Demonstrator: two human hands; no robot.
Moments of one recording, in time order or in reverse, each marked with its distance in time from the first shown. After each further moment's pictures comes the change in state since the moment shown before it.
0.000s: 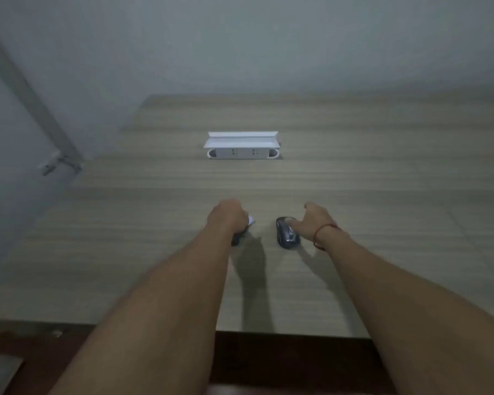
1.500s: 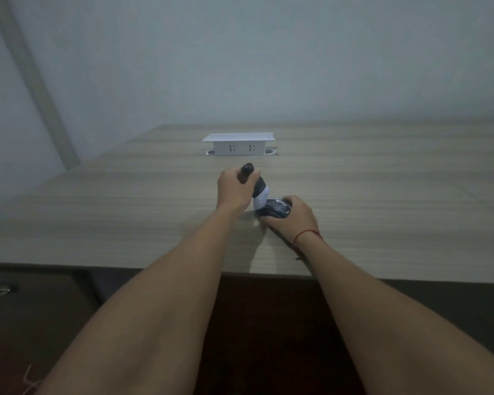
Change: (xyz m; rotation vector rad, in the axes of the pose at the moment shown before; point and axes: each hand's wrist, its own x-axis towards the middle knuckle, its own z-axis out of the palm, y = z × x) left_hand -0.029 -0.009 0.125 -0.804 0.649 0.352; right_hand -0.018 0.078 0.142 0.400 0.324 -0.278
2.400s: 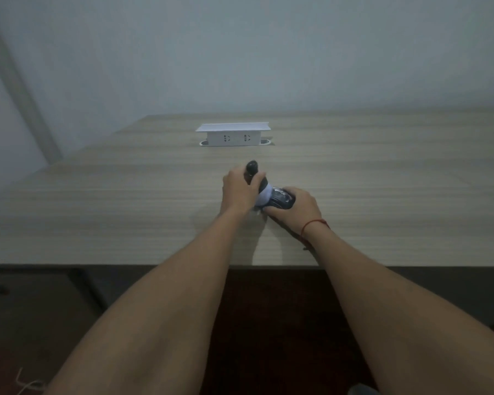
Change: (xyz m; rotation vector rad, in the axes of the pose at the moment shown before) left_hand -0.005 -0.015 0.005 0.099 -0.025 0.062; right_hand 0.002 0.003 -0.004 0.012 -0.008 -0.088
